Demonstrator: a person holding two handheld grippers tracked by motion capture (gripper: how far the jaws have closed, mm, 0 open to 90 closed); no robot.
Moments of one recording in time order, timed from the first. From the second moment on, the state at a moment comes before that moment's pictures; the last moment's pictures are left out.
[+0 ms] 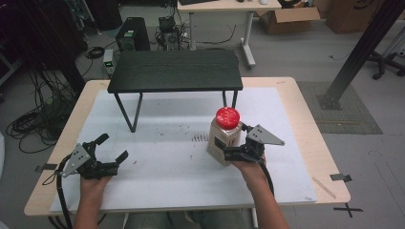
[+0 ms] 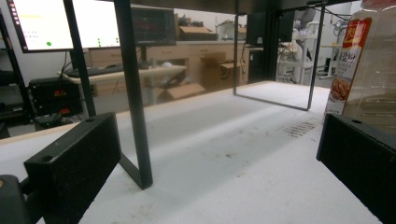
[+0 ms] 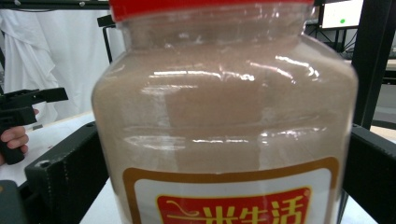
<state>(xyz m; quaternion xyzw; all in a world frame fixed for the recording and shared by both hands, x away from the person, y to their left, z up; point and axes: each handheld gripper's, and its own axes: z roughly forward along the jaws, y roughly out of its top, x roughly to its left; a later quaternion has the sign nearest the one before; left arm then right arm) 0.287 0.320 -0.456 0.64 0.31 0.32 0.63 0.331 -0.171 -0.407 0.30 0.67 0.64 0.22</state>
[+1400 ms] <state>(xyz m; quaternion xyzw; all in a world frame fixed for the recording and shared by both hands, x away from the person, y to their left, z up) 0.286 0.320 -0.456 0.64 0.31 0.32 0.63 0.338 -0.161 -0.424 0.30 0.66 0.65 0.22</state>
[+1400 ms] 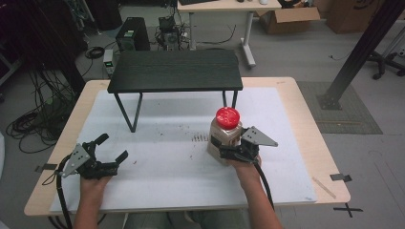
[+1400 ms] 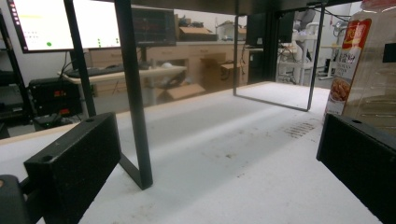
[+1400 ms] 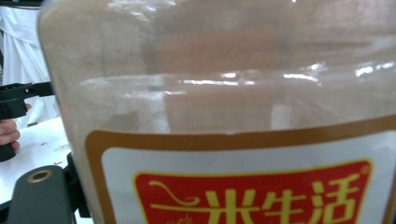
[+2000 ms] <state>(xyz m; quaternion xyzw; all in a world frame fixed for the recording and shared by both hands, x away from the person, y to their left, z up) 0.286 0.320 -0.457 0.64 0.31 0.32 0.63 0.334 -0.164 -0.425 0.29 0.66 0.65 0.25</state>
